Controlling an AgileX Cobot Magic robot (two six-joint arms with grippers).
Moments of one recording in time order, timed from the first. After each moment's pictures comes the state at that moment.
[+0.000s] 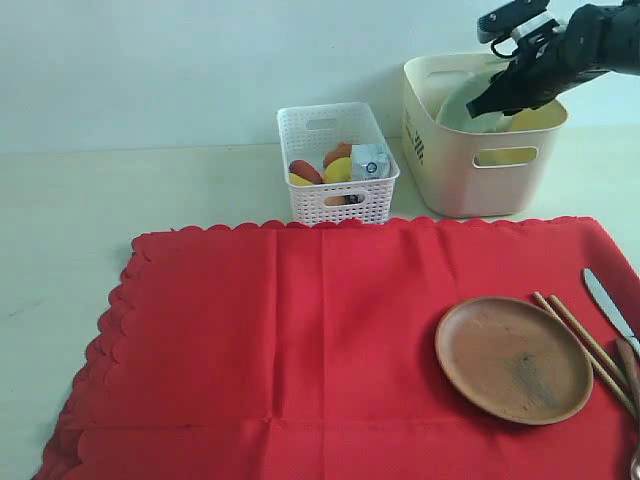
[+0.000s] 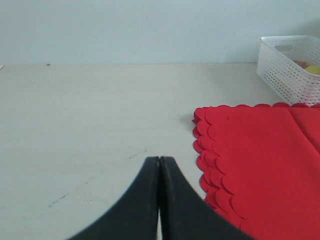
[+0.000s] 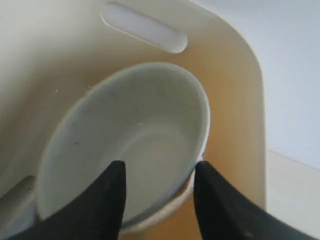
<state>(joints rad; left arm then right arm) -0.05 0.01 -0.10 0.02 0.45 -0.03 0.04 2.28 -1.86 0.00 0.36 -0.39</state>
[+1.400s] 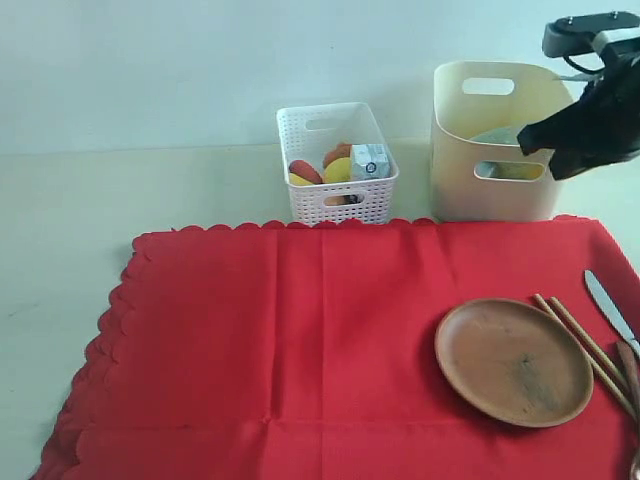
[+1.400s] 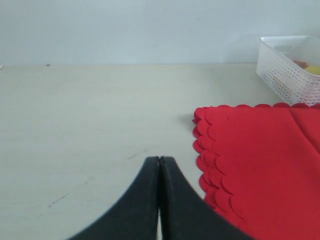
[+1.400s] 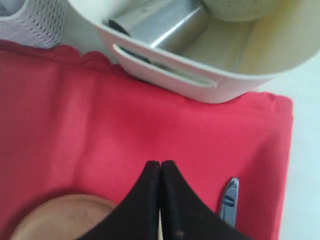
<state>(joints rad) -0.05 0.01 -0.10 0.02 0.45 -0.03 0.04 1.70 -1.24 0.18 0.73 -0.28</state>
